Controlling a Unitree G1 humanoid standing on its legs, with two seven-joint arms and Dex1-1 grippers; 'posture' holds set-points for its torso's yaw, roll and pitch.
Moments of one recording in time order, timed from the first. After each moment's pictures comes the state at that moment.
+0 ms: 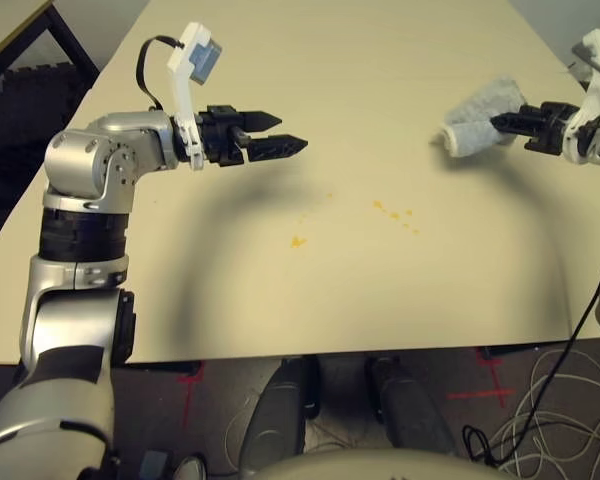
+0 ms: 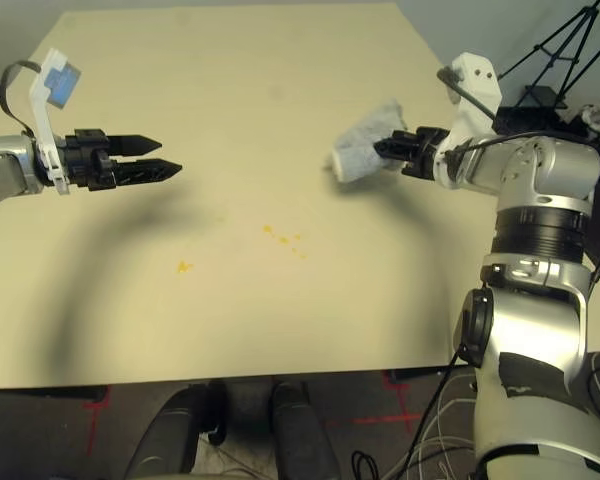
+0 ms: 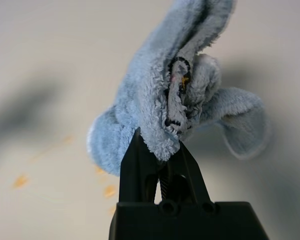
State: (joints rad) left arm -0.92 0.69 0.01 0.18 -0.53 0.90 -0.97; right arm -0.99 -0.68 -0.23 0.19 0.59 1.45 0.63
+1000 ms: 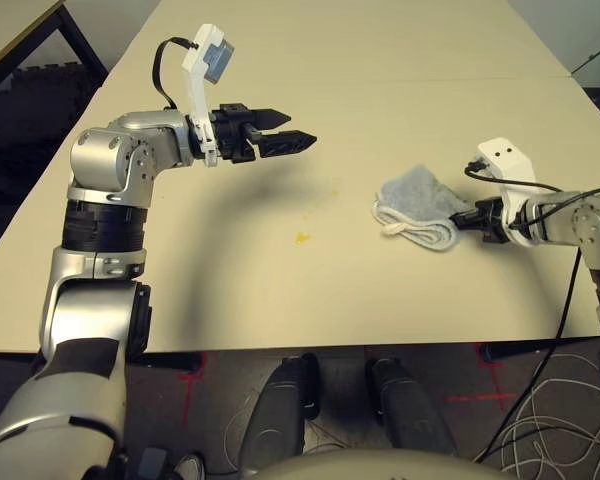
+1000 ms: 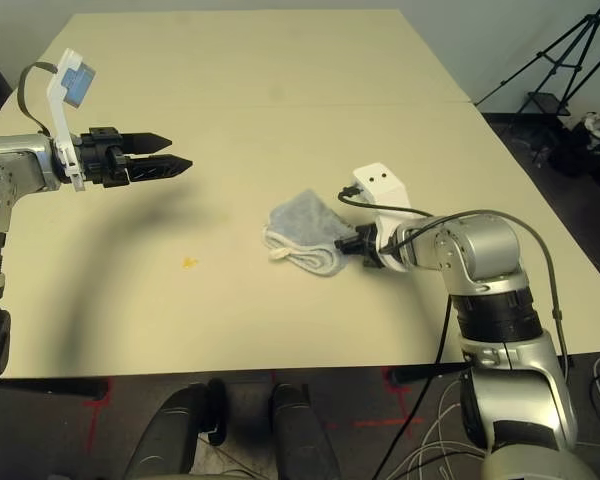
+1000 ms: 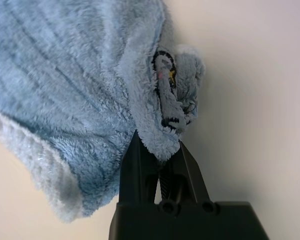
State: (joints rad) left arm -0.96 0.65 -0.01 0.23 -0.50 0.87 -0.97; right arm -0.75 -0.78 0.11 0.17 0.39 1.14 0.43
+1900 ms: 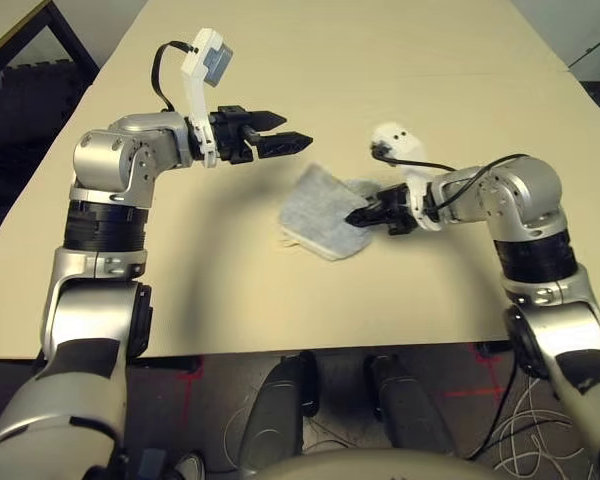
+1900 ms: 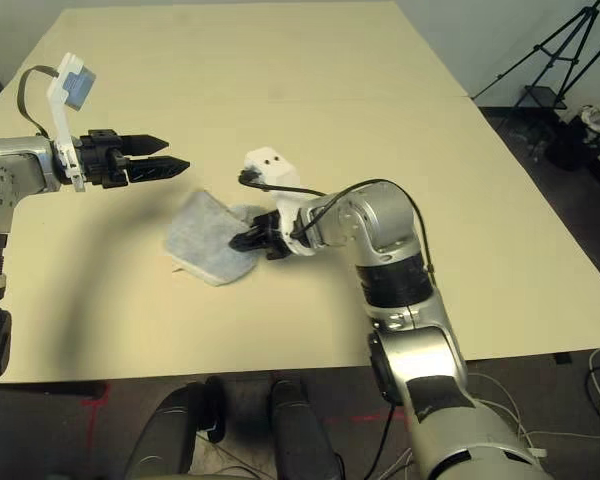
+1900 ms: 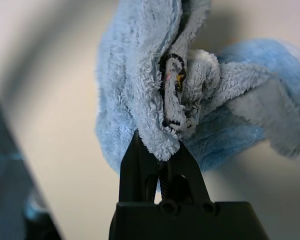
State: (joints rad) left arm -0.96 0.64 -0.01 0.28 -0.47 0.85 -0.97; right arm -0.93 -0.28 0.16 -0.03 0.57 1.56 0.61
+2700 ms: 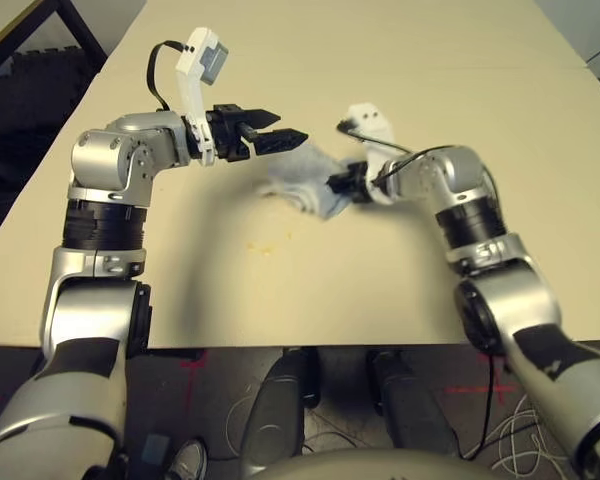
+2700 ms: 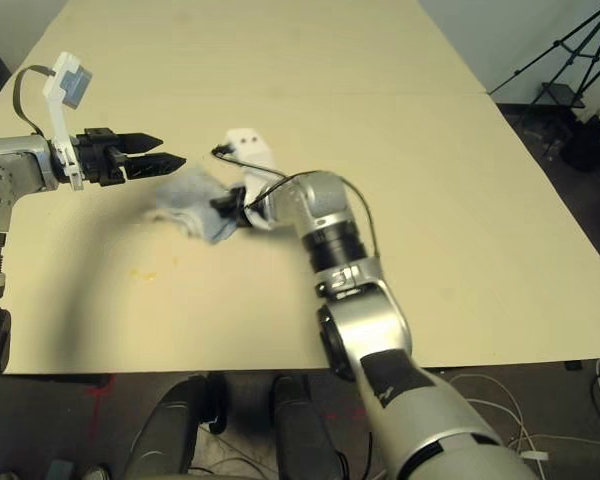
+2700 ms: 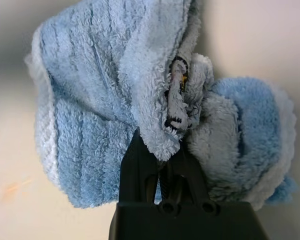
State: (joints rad) left arm -0.96 0.64 0.00 0.28 -0.46 0.85 -0.93; right arm -1.14 -0.20 0.08 0.68 0.29 0.95 0.36
